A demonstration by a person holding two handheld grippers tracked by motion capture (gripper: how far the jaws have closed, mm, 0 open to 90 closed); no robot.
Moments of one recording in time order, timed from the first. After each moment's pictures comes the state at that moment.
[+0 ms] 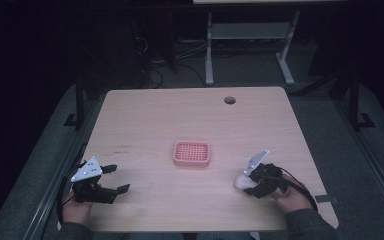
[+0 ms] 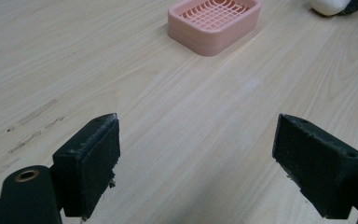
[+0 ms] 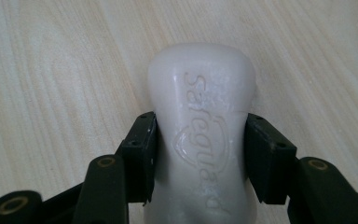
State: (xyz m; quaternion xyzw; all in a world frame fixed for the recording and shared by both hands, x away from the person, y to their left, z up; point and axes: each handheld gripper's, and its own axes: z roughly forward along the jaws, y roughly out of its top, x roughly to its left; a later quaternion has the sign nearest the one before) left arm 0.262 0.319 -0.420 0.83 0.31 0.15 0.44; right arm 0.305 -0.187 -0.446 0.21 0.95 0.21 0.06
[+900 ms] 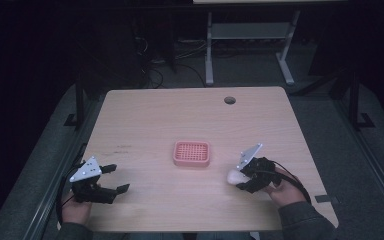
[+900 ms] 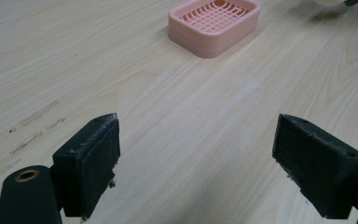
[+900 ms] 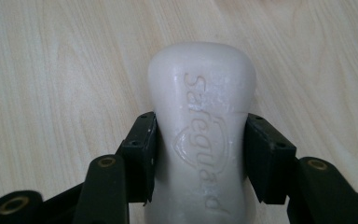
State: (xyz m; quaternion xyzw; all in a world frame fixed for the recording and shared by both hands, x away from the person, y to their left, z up) left arm 0.262 0.320 -0.419 0.83 0.31 0.15 0.44; right arm 0.313 -0.165 -0.424 0.17 0.96 0.23 0.06
